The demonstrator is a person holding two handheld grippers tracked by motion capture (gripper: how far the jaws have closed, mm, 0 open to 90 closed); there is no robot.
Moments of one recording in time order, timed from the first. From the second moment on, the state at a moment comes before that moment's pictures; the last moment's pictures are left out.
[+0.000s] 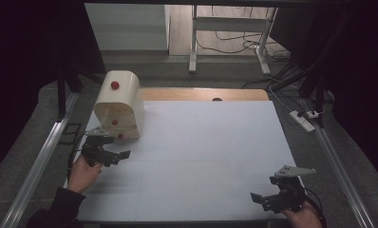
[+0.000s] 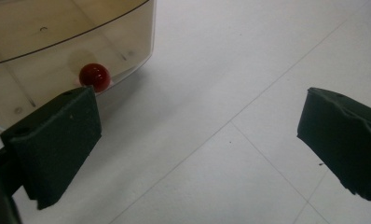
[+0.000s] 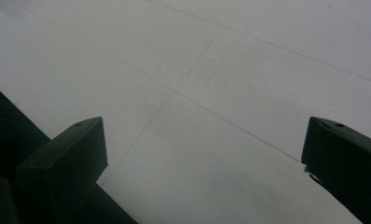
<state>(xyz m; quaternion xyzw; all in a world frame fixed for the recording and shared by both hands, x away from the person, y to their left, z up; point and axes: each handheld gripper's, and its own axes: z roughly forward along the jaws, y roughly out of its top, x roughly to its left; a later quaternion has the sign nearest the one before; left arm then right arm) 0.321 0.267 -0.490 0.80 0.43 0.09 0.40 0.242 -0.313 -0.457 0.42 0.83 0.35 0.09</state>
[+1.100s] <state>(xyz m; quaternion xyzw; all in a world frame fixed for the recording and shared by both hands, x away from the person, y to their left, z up) 0.297 0.266 -0.484 0.80 0.43 0.09 0.41 0.242 -0.311 -0.457 0.41 0.84 0.35 0.09</state>
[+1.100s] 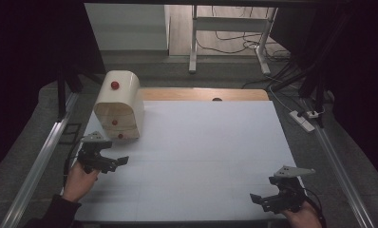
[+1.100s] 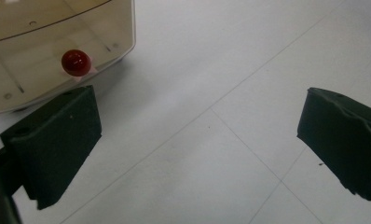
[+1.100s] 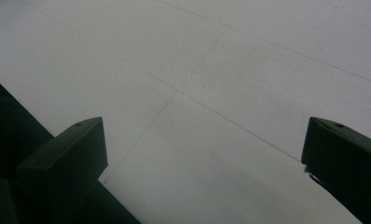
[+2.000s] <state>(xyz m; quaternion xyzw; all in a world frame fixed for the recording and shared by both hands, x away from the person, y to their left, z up) 0.274 0.274 -0.483 0.80 0.43 0.09 0.41 0.242 -0.310 -0.457 0.41 0.84 0.34 0.09</state>
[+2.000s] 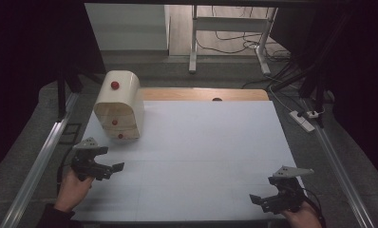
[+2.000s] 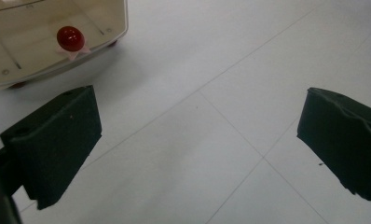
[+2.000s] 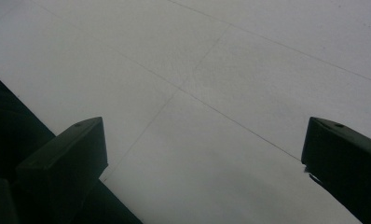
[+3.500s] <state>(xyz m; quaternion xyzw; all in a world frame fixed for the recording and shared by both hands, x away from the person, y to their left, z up) 0.231 0.295 -0.484 0.79 0.45 0.08 0.42 0.241 -0.308 -0.457 0.41 0.84 0.34 0.09</state>
